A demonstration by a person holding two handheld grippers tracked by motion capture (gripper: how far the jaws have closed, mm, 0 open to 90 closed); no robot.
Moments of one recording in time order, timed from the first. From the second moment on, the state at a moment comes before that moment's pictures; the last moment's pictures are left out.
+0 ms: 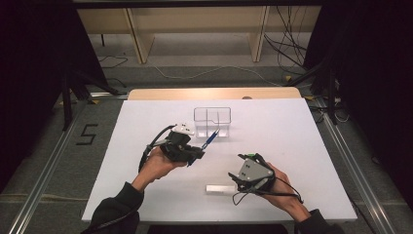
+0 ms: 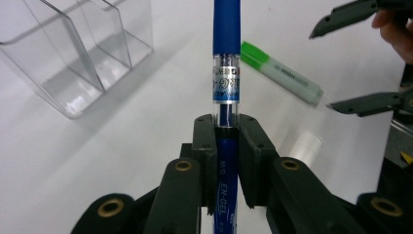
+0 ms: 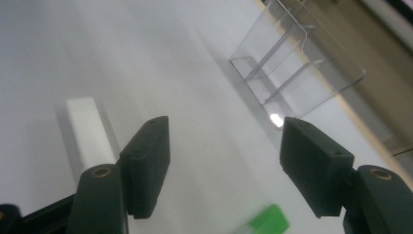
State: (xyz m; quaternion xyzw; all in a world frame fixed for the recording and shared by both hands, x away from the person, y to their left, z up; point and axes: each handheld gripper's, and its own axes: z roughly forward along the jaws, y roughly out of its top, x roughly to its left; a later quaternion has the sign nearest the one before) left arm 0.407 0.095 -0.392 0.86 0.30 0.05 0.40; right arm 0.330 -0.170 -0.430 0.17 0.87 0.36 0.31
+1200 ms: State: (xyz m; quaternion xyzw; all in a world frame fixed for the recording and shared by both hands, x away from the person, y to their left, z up) left arm 0.459 0.100 -0.375 0.72 0.39 0.17 0.55; right arm 0.333 -0.216 -0.430 0.35 0.79 0.48 0.15
